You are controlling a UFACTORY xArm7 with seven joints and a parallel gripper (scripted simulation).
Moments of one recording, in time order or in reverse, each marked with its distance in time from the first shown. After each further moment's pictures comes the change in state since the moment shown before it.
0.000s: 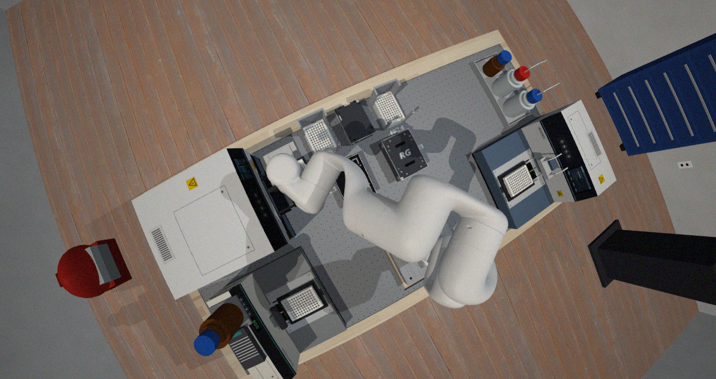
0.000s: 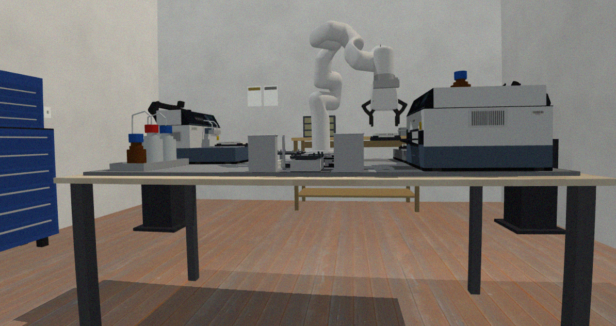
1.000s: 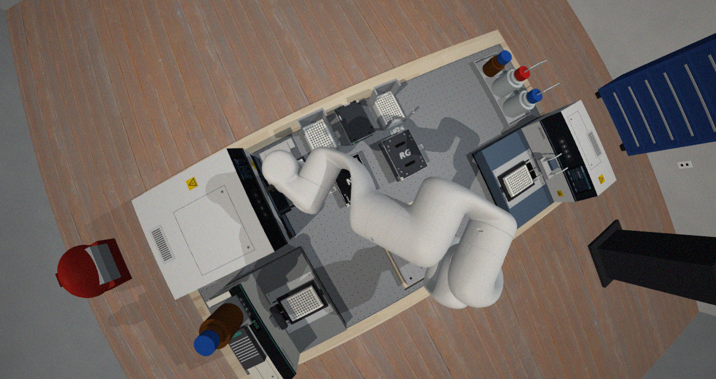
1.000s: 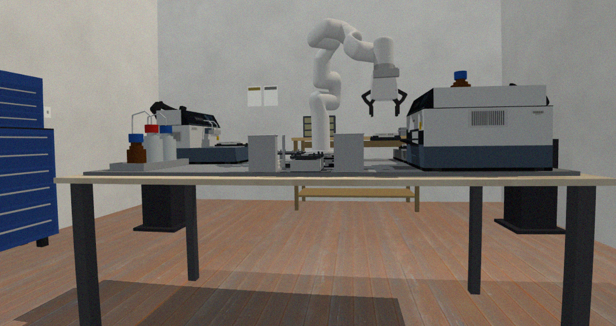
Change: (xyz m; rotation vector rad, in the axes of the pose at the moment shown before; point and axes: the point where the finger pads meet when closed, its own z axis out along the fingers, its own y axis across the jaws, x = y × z) arm 0.000 0.000 -0.038 0.001 0.001 0.000
